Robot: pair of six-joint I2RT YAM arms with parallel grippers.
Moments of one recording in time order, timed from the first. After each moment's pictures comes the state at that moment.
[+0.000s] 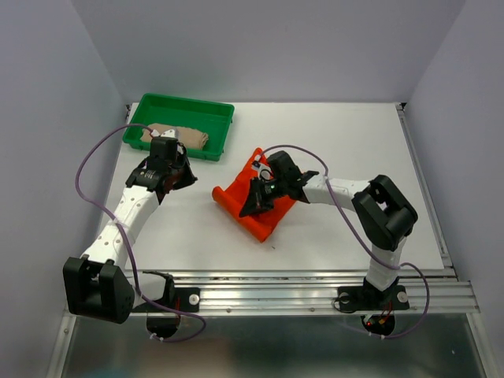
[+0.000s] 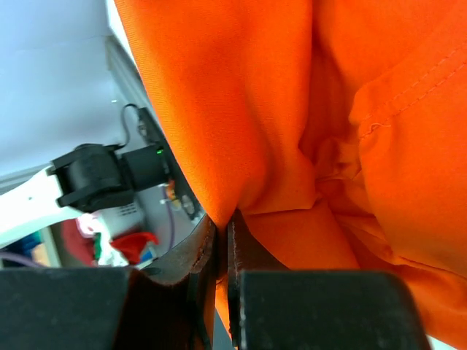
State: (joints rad) left arm -0.21 1.21 1.01 -0.57 0.00 -0.47; right arm 0.71 1.86 1.16 -0.07 -0.72 0.77
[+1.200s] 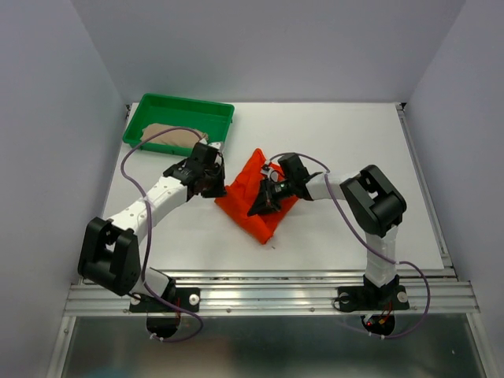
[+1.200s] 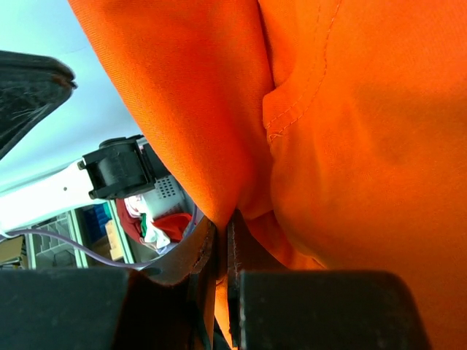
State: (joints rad) left arm -0.46 1.40 1.01 -0.53 0.06 -0.43; right arm 0.58 2.01 1.10 0.09 -0.95 0.86
